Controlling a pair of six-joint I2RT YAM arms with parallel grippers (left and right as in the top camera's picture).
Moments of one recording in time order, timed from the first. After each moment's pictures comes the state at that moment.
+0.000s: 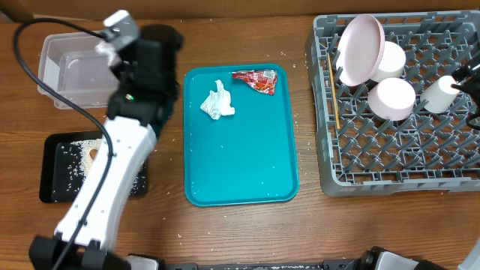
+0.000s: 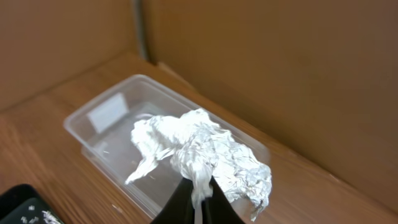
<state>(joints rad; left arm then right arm) -0.19 1.55 1.40 -0.39 -0.76 -0.52 -0.40 1.41 1.84 -1.30 0.00 0.57</state>
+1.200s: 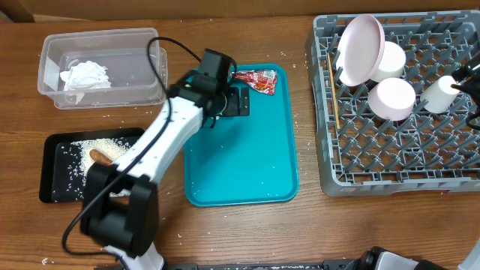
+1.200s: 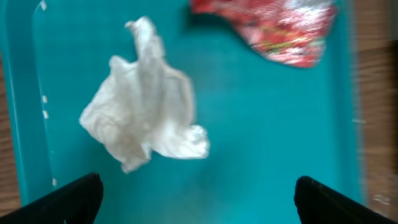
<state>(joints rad) -0.39 1.85 1.40 -0.63 -0.01 -0.38 -0.41 1.41 1.84 -1.30 0.00 0.57</state>
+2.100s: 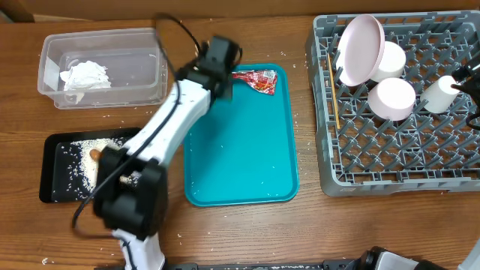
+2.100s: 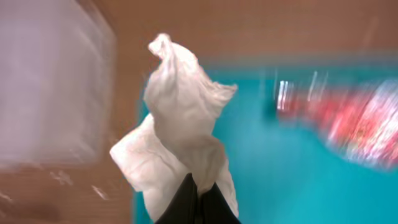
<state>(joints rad) -0.38 1.93 1.61 -0.69 -0.34 -0.34 -0.40 1.41 1.84 -1.30 0.00 0.57</state>
